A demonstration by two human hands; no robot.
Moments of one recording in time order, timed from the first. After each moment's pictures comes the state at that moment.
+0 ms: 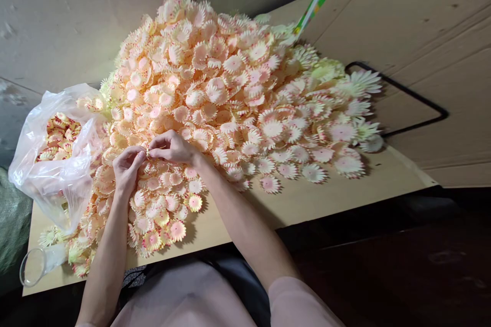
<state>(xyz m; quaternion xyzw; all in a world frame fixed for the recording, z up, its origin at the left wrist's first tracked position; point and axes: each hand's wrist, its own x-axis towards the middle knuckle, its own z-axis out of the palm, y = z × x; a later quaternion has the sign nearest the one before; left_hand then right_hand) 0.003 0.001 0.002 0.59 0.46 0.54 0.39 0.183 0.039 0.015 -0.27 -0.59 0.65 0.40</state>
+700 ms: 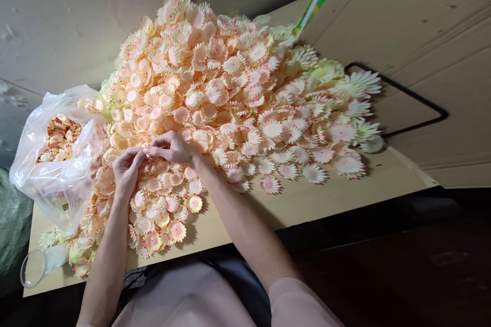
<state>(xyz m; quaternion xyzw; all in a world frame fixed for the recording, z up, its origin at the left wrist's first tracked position) 0.003 0.002 0.000 0.58 0.47 0.54 0.38 0.182 0.038 0.014 -0.29 -0.61 0.61 0.42</state>
